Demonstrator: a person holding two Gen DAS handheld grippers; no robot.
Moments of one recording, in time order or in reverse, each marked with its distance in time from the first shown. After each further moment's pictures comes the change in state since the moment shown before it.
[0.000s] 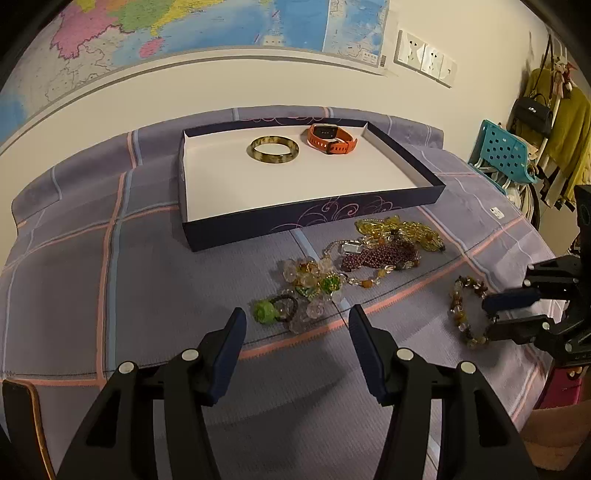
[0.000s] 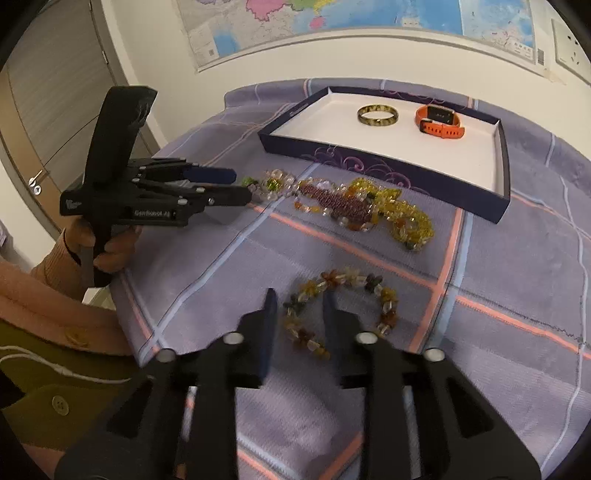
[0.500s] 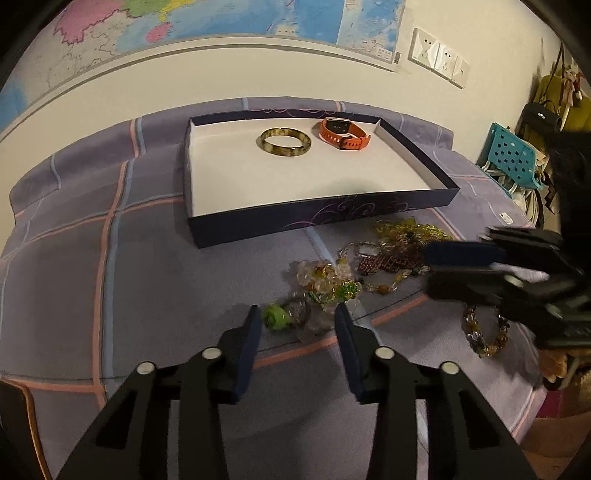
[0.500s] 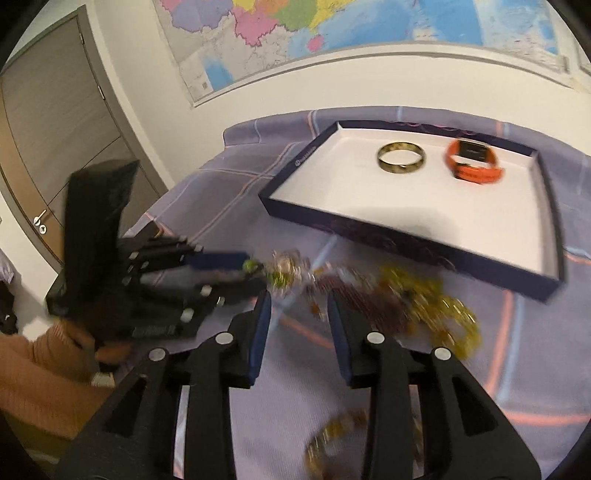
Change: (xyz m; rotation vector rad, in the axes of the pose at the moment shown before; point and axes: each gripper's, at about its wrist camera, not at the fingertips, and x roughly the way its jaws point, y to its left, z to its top) left arm 0.010 0.012 0.001 -0.039 0.026 -0.001; right arm 0.055 -0.003 0.072 0.066 -0.083 0.060
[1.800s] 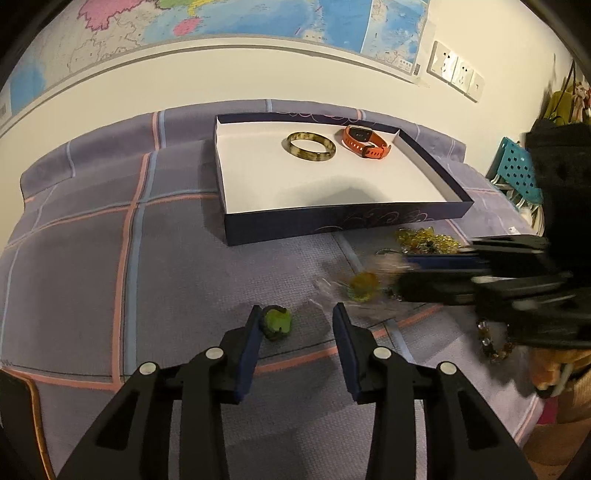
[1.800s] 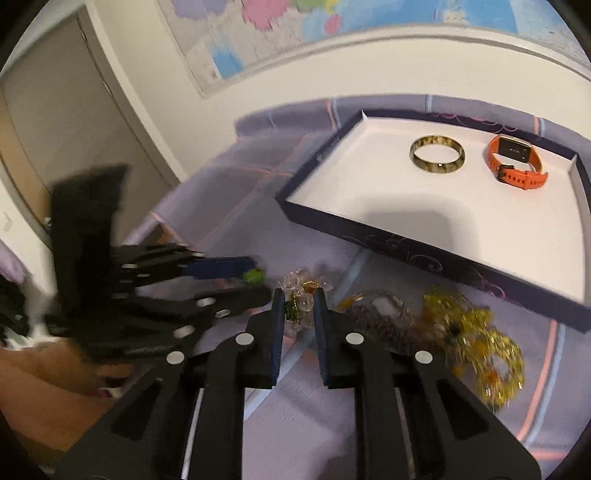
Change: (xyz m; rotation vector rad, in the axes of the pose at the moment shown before) left arm -0.003 0.017 0.001 -0.044 -0.017 0.019; right arm 0.019 0.004 0.011 0.011 0.026 0.098
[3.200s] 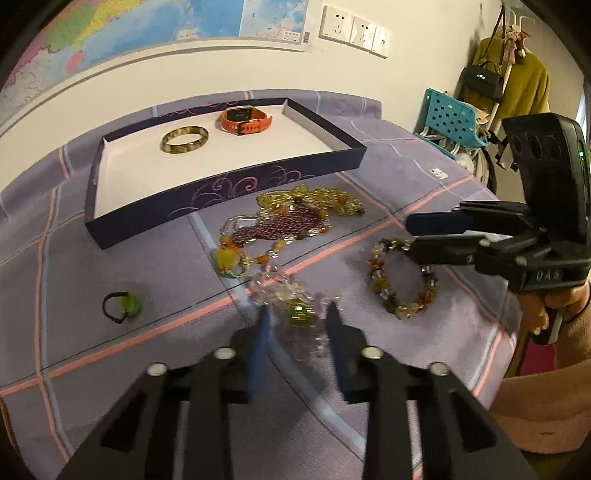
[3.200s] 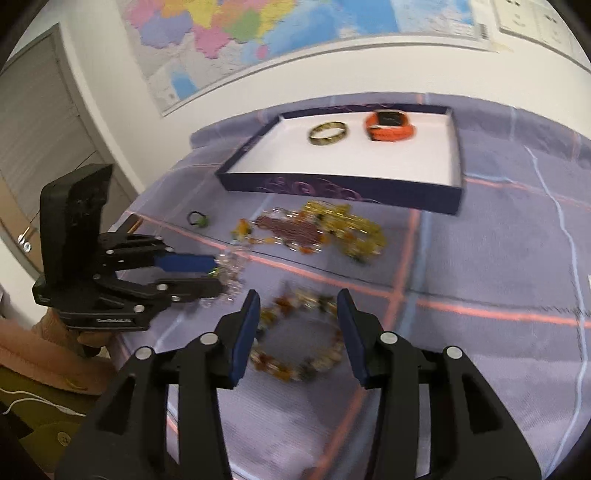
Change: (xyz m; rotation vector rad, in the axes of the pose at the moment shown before) left arm 0.000 -0.079 -0.022 0.215 0.049 -0.198; right arm -0.084 -0.029 -0.079 0.074 -0.054 -0.189
